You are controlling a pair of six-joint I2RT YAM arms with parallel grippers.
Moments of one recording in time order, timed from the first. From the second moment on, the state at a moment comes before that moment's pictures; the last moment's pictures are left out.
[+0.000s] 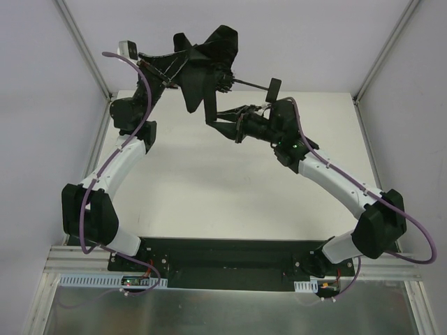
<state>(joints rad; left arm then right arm) -0.24 1.49 1.26 1.09 0.44 -1.66 0.66 1.46 1.25 0.17 -0.55 2.11</state>
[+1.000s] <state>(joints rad) -0.43 1.09 0.92 0.45 0.38 -1.83 0.47 1.67 1.49 0.51 -0.87 1.73</state>
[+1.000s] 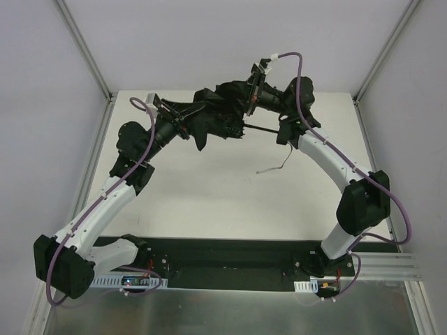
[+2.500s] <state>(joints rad) -0.39 1.04 0.93 -0.28 0.28 -1.86 0.56 1.58 1.35 0.44 -0.96 1.11</state>
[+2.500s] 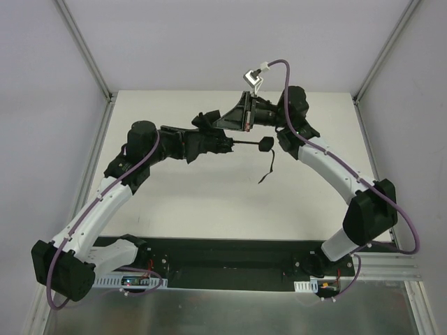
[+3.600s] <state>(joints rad) -0.38 1.15 1.11 -0.51 0.46 -1.73 0.69 1.39 1.49 -0.17 -0.90 0.40</state>
